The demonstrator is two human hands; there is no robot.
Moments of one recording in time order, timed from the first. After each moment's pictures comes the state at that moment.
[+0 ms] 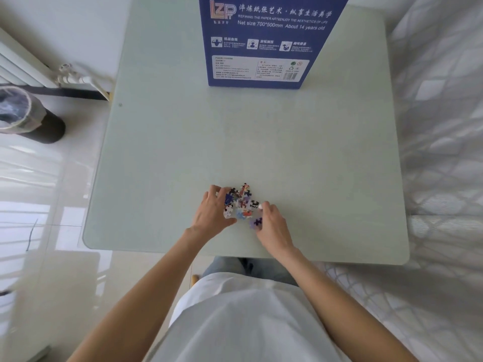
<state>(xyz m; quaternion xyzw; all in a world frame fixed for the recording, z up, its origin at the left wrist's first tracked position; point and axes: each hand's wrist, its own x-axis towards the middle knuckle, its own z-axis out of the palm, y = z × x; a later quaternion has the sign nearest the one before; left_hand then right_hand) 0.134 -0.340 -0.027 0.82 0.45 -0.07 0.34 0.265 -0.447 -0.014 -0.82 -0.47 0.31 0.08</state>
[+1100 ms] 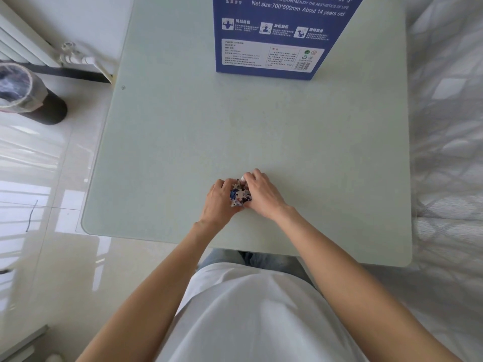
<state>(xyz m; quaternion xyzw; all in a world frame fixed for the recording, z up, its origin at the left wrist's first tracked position) 0.148 -0.348 -0.024 0.76 0.51 -0.01 0.40 0.282 -0.380 -0.025 -0.73 -0.61 0.32 0.02</state>
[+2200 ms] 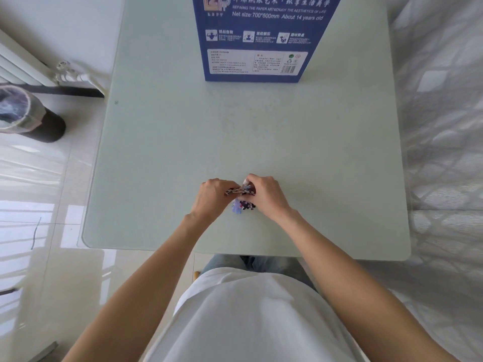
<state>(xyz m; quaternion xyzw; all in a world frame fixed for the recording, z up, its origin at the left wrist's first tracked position) 0.156 -0.321 0.003 0.81 0.45 0.04 0.38 0.296 -0.386 -0.006 -0.77 -0.52 0.33 0.18</state>
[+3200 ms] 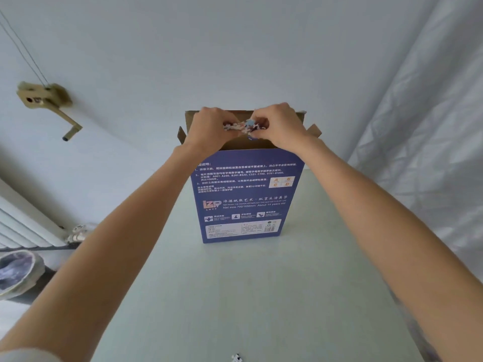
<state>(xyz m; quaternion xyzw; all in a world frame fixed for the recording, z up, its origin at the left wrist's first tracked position) 0.315 -0.045 0.319 0.89 0.33 0.28 0.16 0.470 -0.127 0.325 -0.71 -0.65 -0.01 0.26</state>
